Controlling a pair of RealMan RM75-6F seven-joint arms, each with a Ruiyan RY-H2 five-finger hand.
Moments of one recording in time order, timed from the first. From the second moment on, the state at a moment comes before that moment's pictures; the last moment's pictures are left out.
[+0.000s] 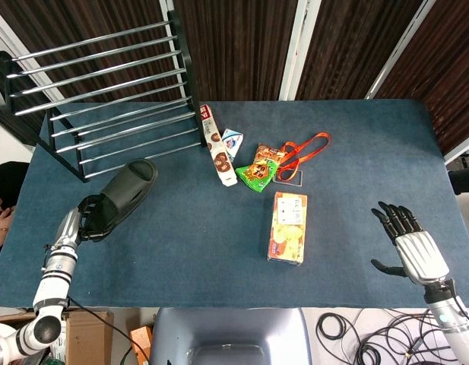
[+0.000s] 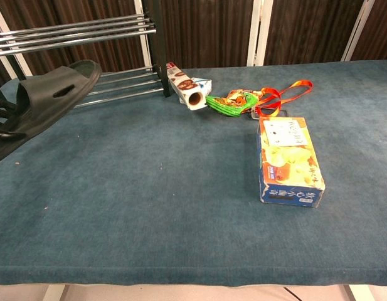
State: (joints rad) left arm -0.47 -1.35 -0.34 -1.56 0.76 0.94 -0.14; right arm 0.23 -1.12 -0.01 -1.47 -1.62 1.39 0.14
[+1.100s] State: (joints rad) left arm -0.99 -1.70 -0.67 -0.80 0.00 0.87 0.35; right arm 0.22 -1.08 0.00 -1.48 -1.60 1.38 0.20
